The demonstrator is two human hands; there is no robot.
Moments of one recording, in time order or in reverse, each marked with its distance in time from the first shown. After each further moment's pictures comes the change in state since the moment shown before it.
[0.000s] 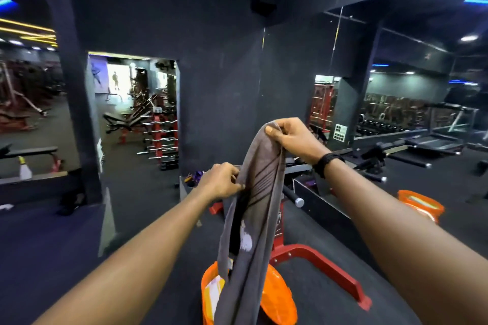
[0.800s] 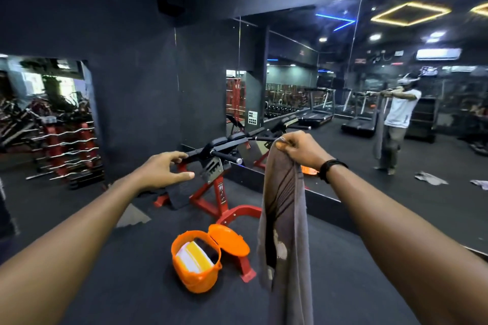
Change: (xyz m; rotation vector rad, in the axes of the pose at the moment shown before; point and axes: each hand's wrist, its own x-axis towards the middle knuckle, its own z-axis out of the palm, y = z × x) left_hand -0.312 -0.064 -0.165 -0.118 -0.195 0.293; right_hand -0.327 -0.283 0.012 -0.490 0.190 0.413
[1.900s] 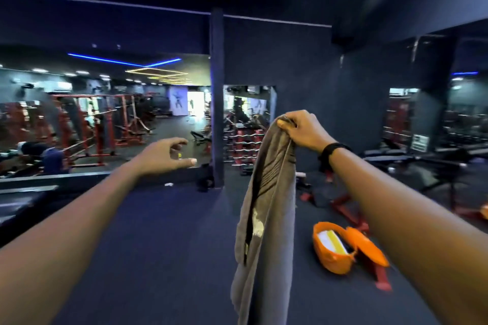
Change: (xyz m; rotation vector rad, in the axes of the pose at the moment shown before) left_hand -0.693 0.051 -0.217 0.216 0.437 -0.503; right_hand -0.341 -0.458 -0.011 0.326 -0.070 -0.595
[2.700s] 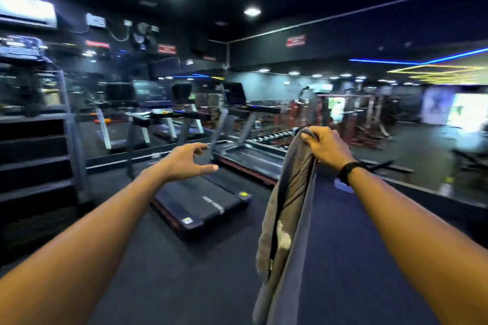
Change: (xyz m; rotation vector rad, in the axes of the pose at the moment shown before) left_hand -0.480 -0.314 -0.367 0.308 0.434 -0.805; right_hand -0.014 -0.622 0.371 0.629 -0.343 -0.586
